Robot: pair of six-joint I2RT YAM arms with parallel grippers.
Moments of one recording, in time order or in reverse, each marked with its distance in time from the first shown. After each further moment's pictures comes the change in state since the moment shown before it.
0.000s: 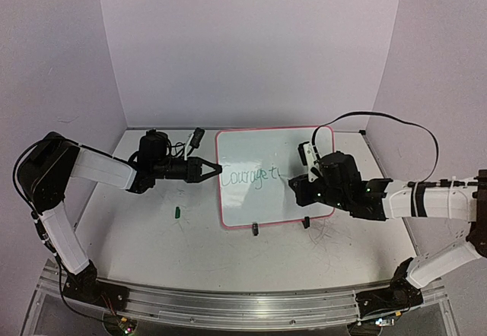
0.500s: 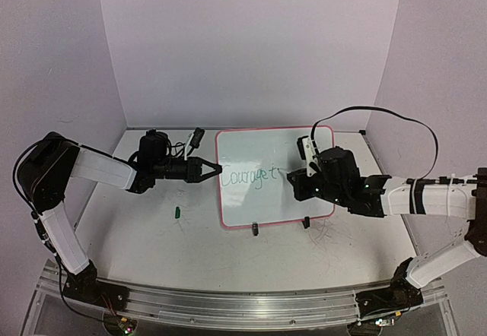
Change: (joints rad) left arm 0.000 0.000 0.000 0.000 0.000 0.000; right arm 0.000 0.017 0.039 0.013 0.020 -0.015
